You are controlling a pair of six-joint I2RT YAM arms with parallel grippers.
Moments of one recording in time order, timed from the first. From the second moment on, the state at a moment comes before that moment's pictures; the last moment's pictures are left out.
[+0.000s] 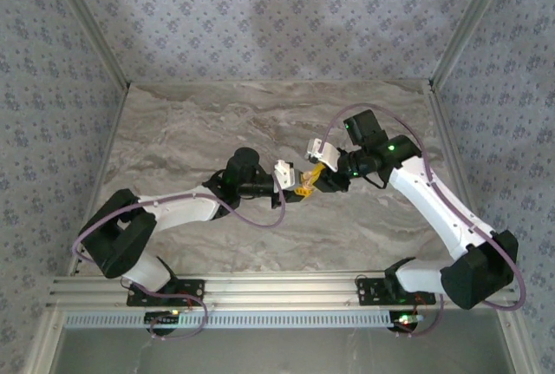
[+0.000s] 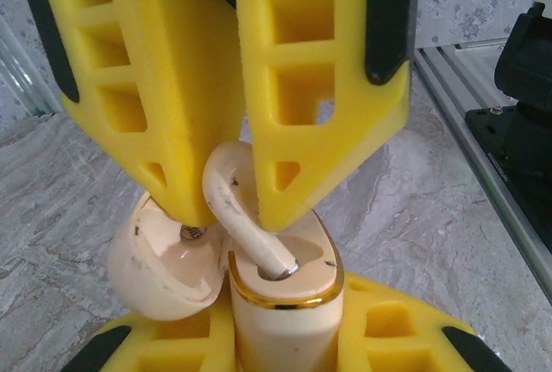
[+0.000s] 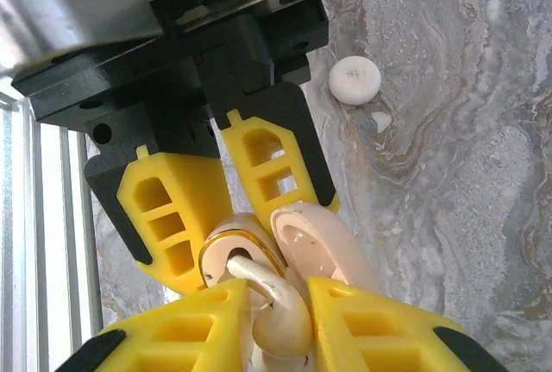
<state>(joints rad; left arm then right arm) -0.83 1.52 0.76 0.49 0.67 0.33 0.47 1.28 1.21 -0.95 -0.57 -0.70</state>
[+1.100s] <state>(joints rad) -0.84 1.51 0.76 0.49 0.66 0.33 0.55 1.24 1.22 -0.95 -0.44 -0.74</state>
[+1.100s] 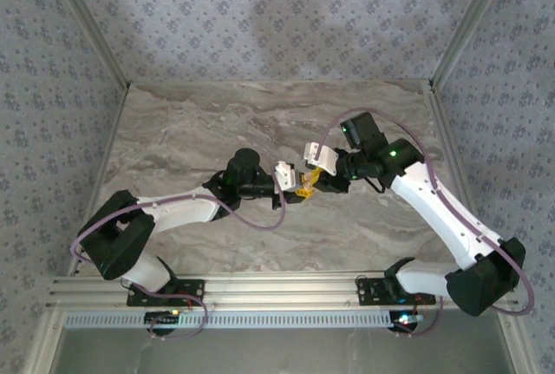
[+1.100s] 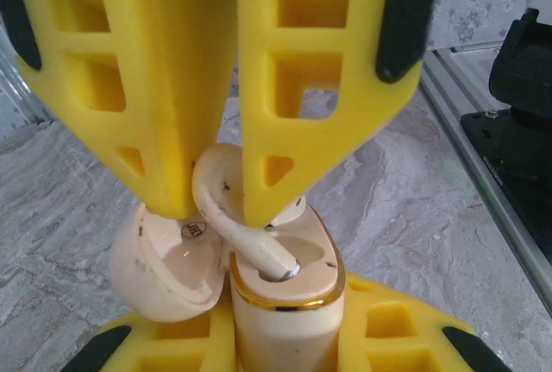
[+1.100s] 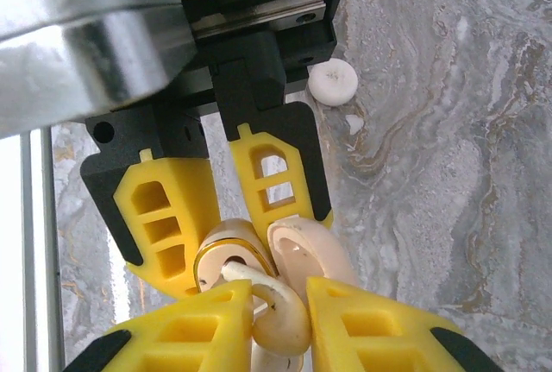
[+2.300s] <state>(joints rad) -0.84 1.51 0.74 0.51 0.63 0.22 0.80 1.07 1.02 -0.68 0.01 -0.72</state>
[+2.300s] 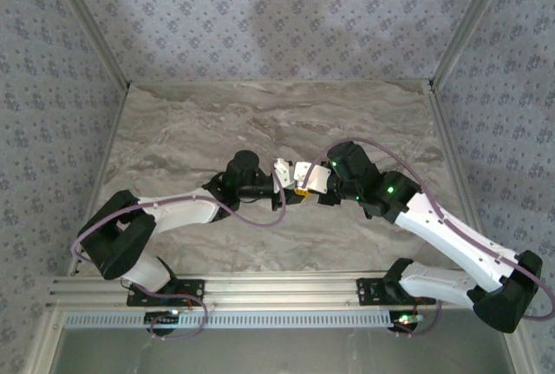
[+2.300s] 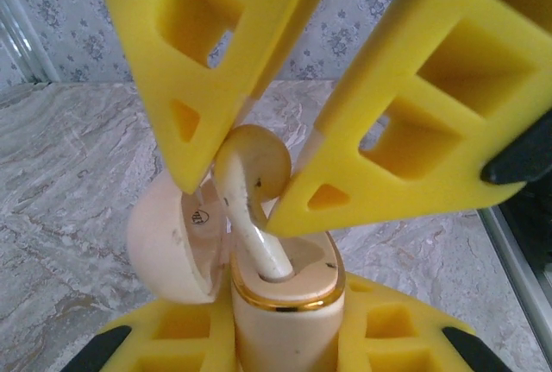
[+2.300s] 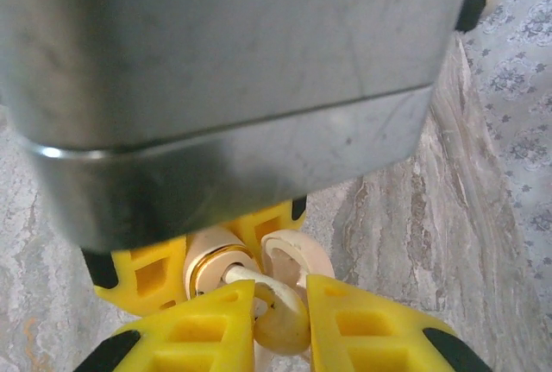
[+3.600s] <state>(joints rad) -0.83 1.54 0.72 0.67 0.71 0.12 0.77 0.98 0.94 -0.61 -0.08 -0.93</state>
